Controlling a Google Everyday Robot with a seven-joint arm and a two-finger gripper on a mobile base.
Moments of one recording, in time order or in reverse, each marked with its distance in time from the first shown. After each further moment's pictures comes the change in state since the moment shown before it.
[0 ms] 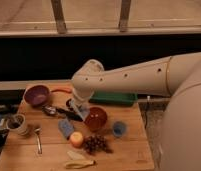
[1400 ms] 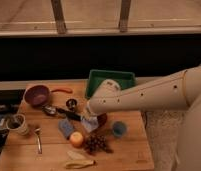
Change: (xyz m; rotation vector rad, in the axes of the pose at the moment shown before) arm 0.053 -0.002 0.014 0.013 -0.077 0.171
